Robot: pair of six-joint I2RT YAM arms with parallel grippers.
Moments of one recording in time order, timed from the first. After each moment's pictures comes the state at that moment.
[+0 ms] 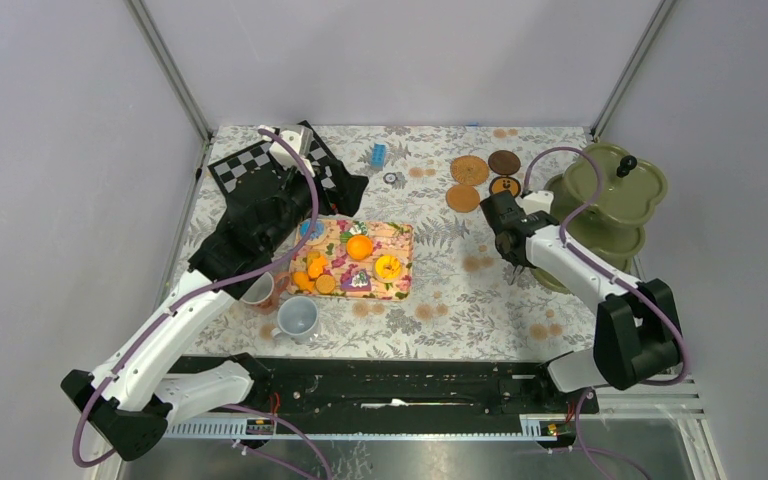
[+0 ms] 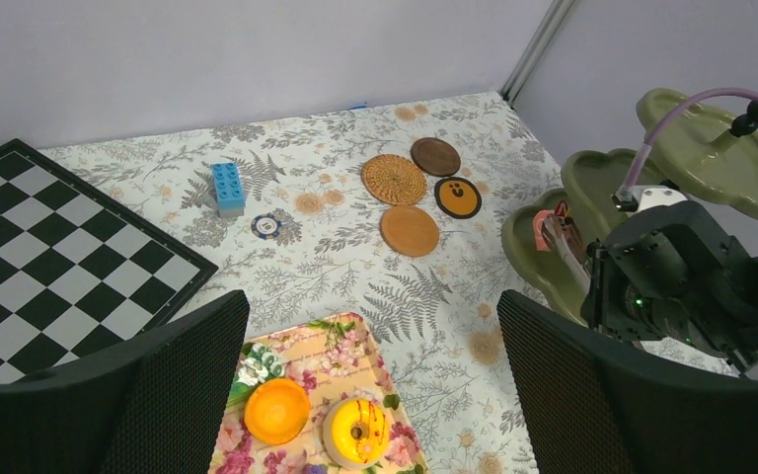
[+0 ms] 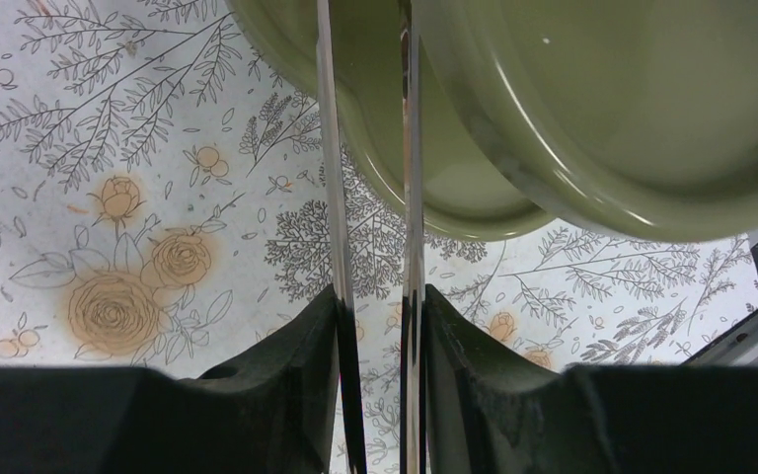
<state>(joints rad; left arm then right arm) -0.63 1.02 1.16 -0.22 -0.11 -0.28 0.40 1.42 0.96 -0.79 0.67 0.69</state>
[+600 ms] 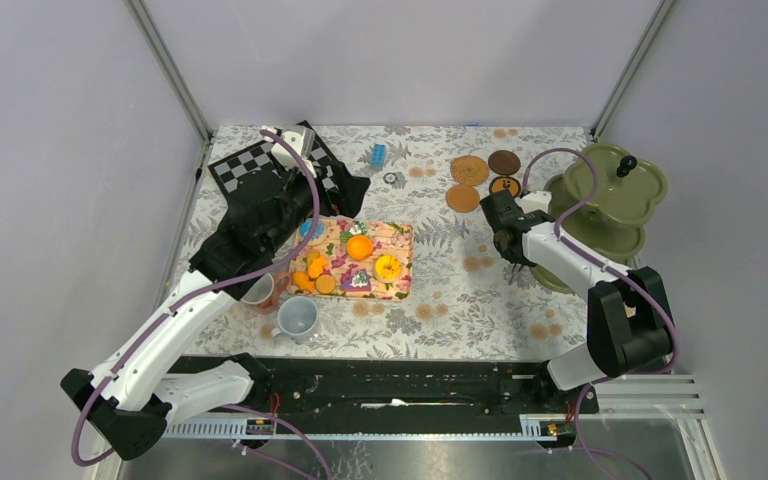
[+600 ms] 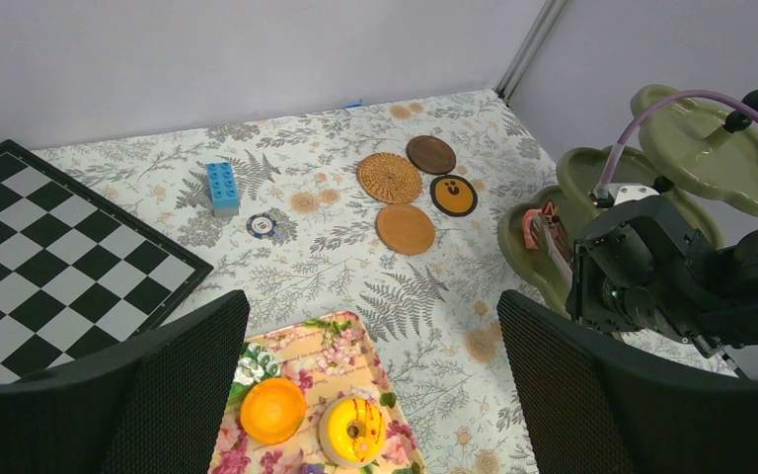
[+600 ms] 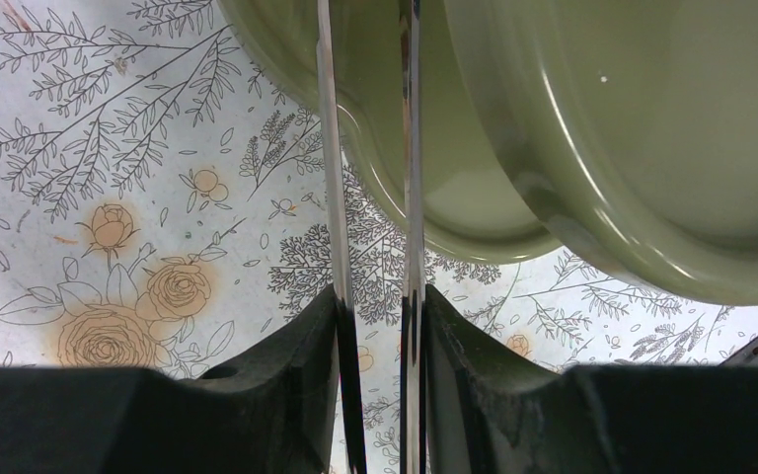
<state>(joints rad) -0.65 1.02 1.16 -0.22 -0.11 -0.28 0.36 1.49 0.96 -0.72 0.67 0.67</state>
